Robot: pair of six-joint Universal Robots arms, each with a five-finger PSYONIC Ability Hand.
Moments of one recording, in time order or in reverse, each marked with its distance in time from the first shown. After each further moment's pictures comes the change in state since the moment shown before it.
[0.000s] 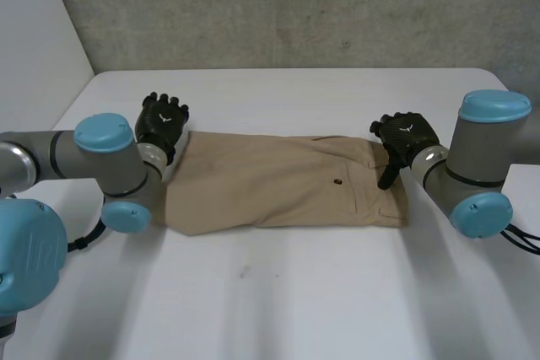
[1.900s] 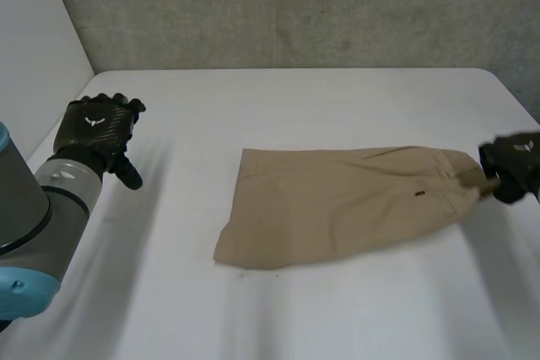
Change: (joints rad) left arm 0.009 0.840 -0.772 -0.126 -0.073 -0.389; right arm -0.360 -0.572 0.608 0.050 -0.141 -0.196; left_hand 0.000 0.001 0.000 0.000 0.010; right_hand 0.757 0.942 0.942 0.951 0.897
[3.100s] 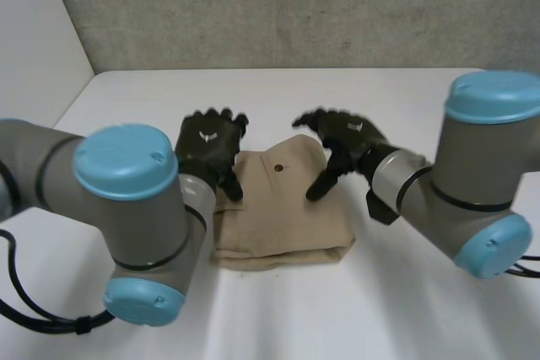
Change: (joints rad) left arm -0.376 -0.330 0.305 -0.016 -0.175 -0.144; right arm 0.562 0.245 -0.359 0.015 0.010 0.679; left_hand 0.000 0.000 0.000 0.000 0.000; right_hand -0.762 -0.961 -0.964 -0.958 -0.900
